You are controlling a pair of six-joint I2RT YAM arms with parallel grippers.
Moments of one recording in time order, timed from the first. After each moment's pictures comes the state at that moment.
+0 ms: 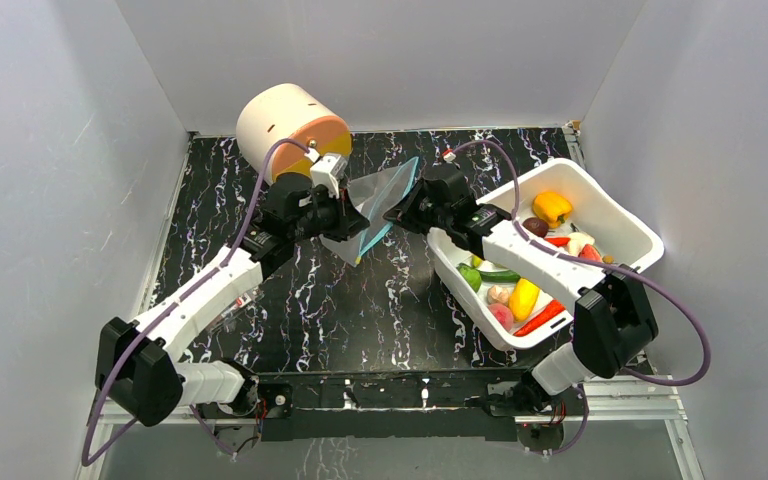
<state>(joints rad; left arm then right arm) -0.56 1.27 1.00 -0.17 0.30 -0.38 0.61 1.50 1.14 -0.18 -0.06 1.06</state>
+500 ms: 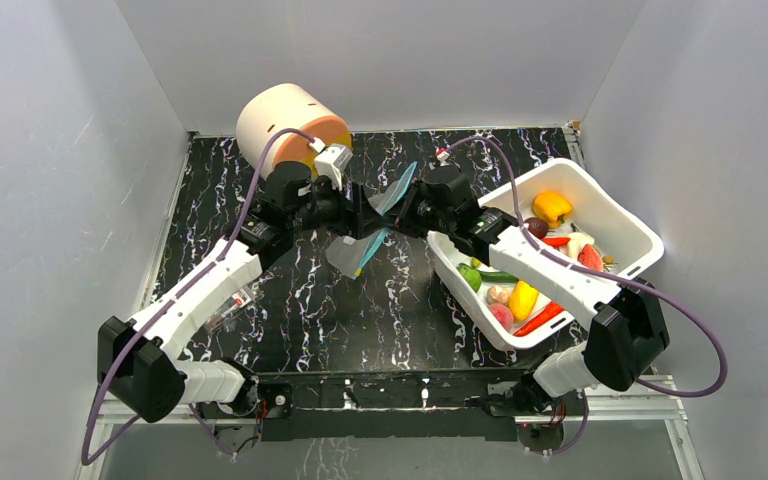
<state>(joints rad) -0.56 1.27 1.10 -0.25 0.39 -0.37 0.65 1.43 1.14 -0.22 -0.11 1.00</state>
